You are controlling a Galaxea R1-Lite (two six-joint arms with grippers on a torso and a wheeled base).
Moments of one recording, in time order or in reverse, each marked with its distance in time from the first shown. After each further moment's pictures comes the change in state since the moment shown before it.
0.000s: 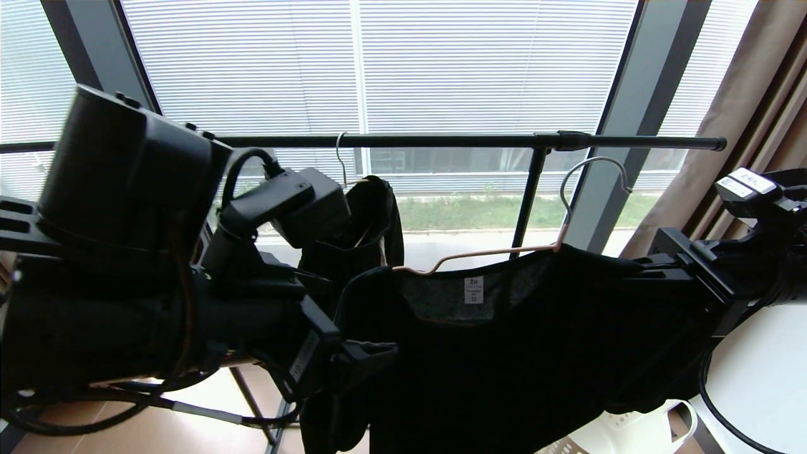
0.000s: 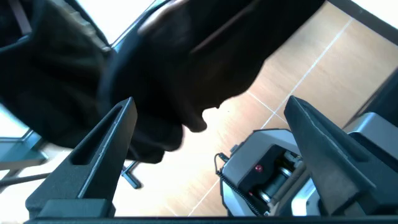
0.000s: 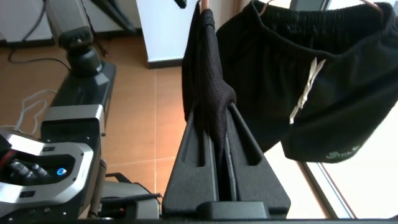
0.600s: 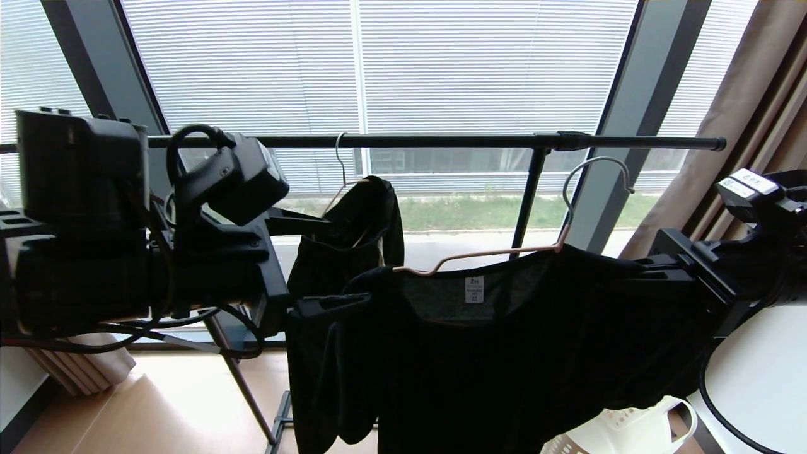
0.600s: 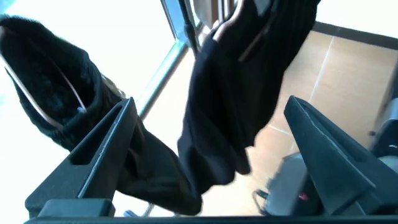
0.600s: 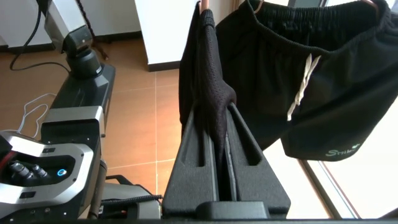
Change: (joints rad) left arm 0.278 0.024 0.191 -0.476 -0.425 0.388; right arm -0.004 0.001 0.003 0.000 0.019 -0.001
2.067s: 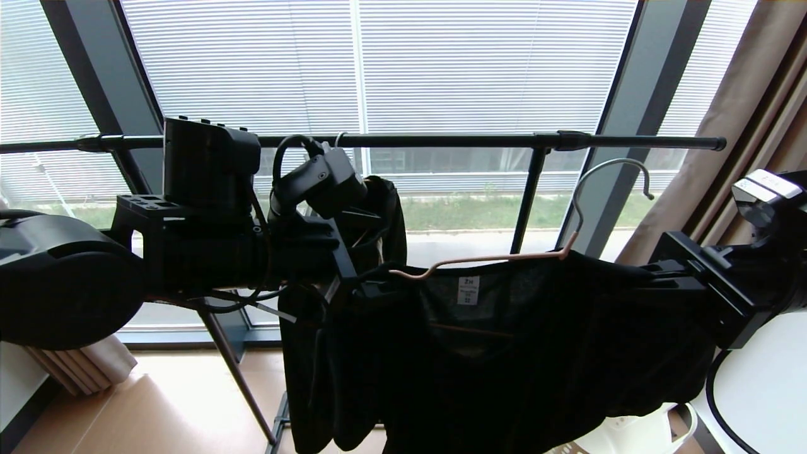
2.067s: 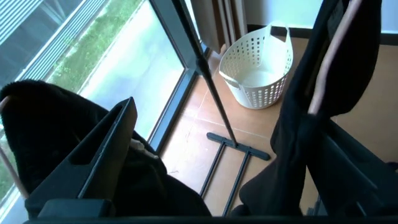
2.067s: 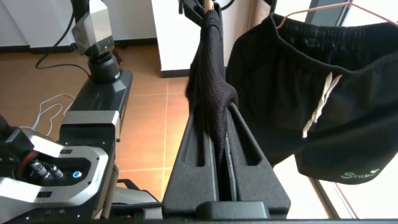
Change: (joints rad) left arm -0.054 0.205 -0.158 -0.033 -0.012 0.026; right arm 0.038 -0.040 0.030 0.002 0.035 -0.007
